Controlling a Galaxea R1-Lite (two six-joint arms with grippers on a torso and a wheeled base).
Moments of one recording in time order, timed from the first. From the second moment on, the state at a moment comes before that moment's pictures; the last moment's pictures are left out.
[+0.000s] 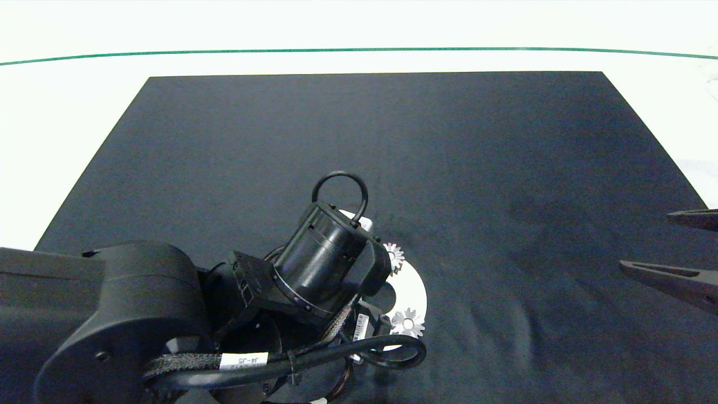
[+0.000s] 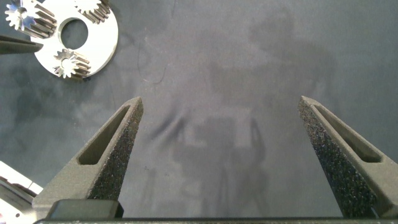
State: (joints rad) left arm -0.97 1.71 -1.09 0.17 0.43 -0.29; right arm 0.19 1.08 -0.95 0.30 0.20 -0.29
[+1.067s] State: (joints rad) left arm -0.94 1.76 -1.08 0.12 0.49 -0.27; right arm 0.23 1.08 -0.94 0.30 0.20 -0.29
